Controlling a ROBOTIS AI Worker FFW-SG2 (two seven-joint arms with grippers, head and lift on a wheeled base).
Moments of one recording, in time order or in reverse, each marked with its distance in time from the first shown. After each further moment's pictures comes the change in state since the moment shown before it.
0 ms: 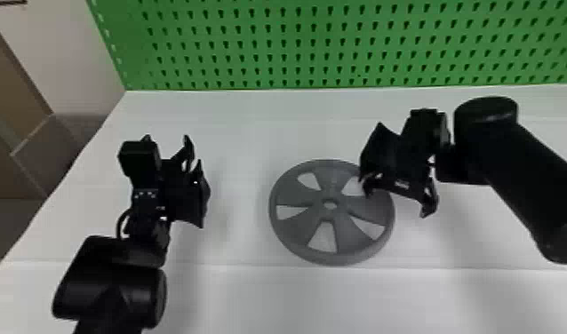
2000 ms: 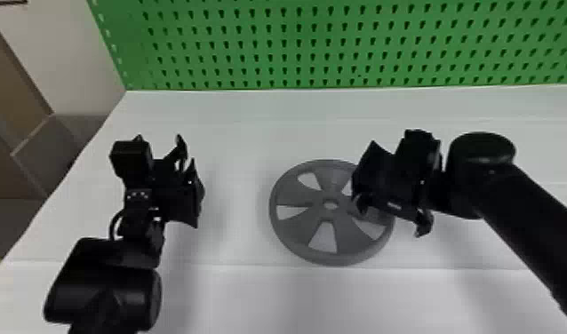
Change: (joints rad) left arm 0.019 0.001 0.020 -0.036 -0.003 0.019 0.009; right arm 0.217 -0.127 0.240 -0.391 -0.348 -0.224 -0.175
